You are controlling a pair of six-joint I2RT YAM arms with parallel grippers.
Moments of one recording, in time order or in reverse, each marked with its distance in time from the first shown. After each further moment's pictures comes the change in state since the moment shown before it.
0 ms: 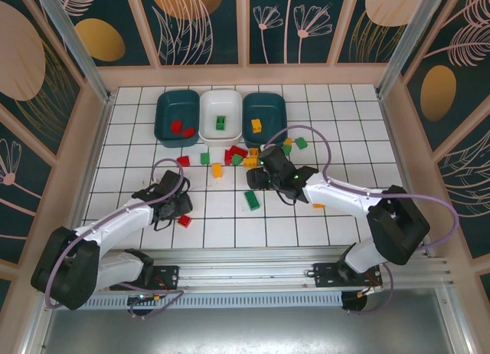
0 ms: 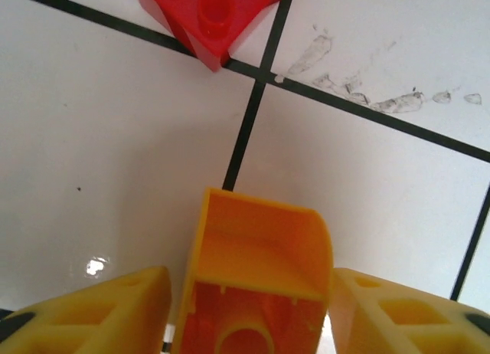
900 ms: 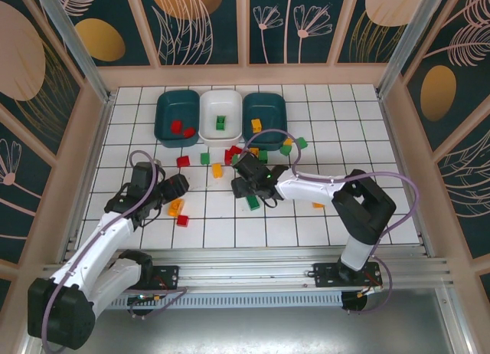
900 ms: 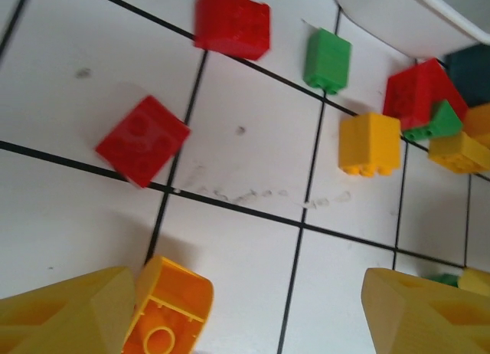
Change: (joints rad) left arm 0.187 -0.288 0.043 0.015 0.199 0.091; right arm 0.119 0.255 0.171 -0.079 0.046 0.008
